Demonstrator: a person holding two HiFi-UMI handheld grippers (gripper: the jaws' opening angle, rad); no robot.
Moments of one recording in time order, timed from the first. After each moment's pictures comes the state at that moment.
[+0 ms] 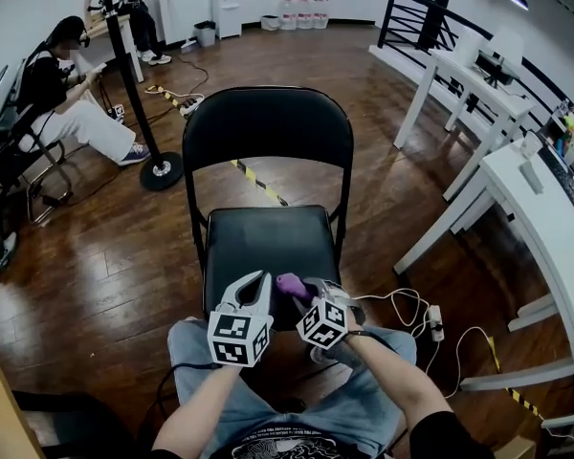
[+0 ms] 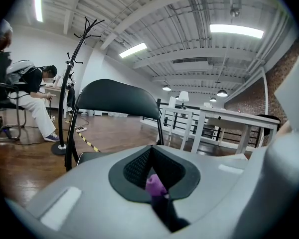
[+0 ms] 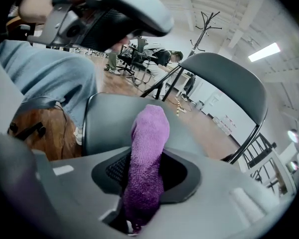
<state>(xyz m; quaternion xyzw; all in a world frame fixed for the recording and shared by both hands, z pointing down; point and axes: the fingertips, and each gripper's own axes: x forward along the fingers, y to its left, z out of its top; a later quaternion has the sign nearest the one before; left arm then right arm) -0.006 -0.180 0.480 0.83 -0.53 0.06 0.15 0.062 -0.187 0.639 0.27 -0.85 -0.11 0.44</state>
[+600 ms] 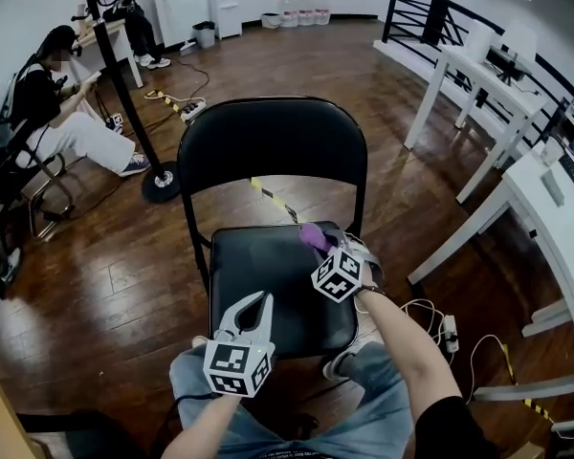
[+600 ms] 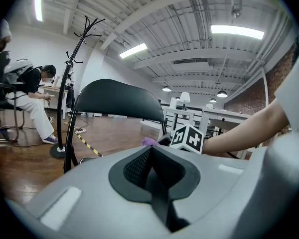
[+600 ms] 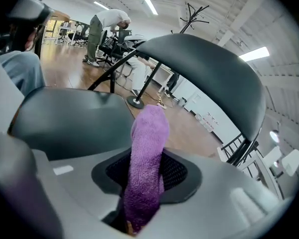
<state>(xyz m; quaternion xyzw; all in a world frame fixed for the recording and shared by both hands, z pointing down) -0.020 -0.215 0.475 0.83 -0.53 0.05 0.15 0.088 -0.380 0.599 0.35 -0.81 -0.12 0.46</state>
